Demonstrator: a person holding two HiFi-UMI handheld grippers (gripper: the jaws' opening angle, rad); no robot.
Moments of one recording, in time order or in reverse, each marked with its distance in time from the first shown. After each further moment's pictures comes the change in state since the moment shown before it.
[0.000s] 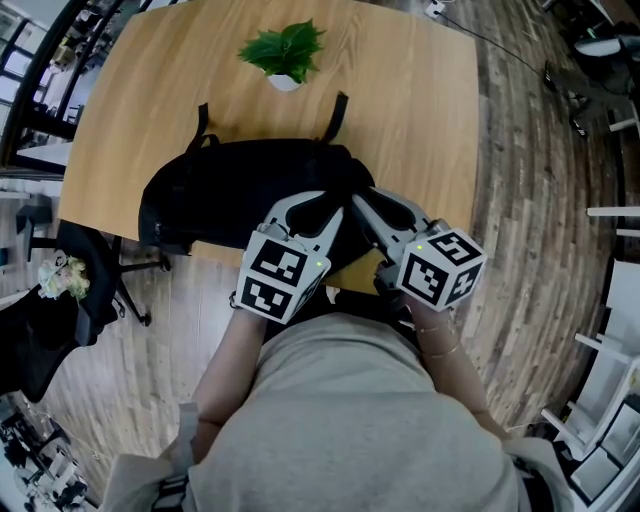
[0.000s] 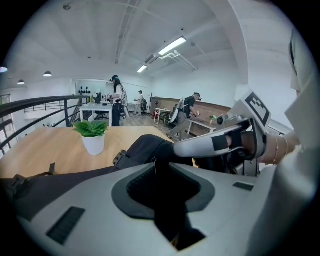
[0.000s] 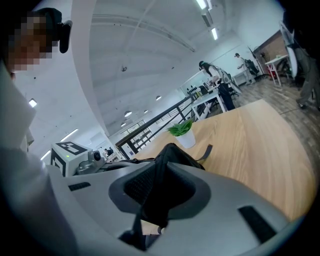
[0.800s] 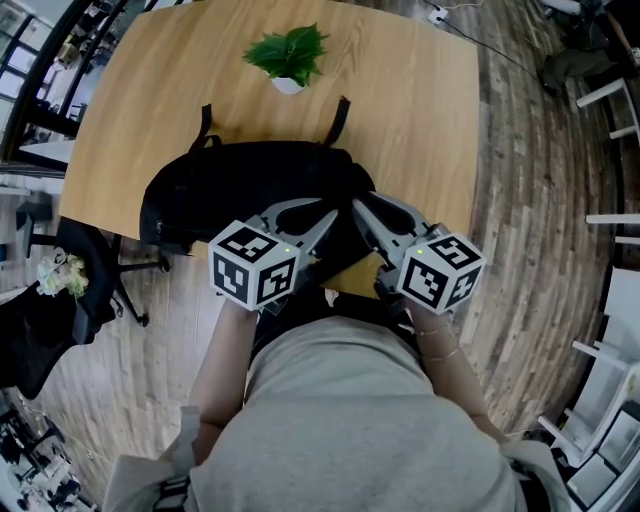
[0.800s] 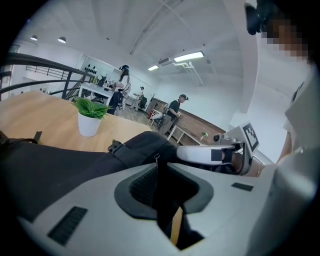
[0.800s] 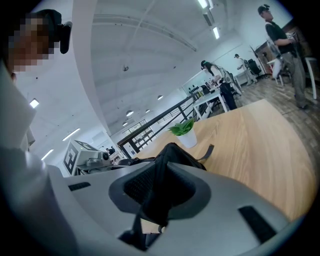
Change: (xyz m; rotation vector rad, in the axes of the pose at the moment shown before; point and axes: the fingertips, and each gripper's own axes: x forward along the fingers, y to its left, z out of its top) left arm -0.008 0.005 -0.005 -0.278 -0.024 -0.163; right arm -0.001 0.001 -0.003 -0.008 0.008 0.019
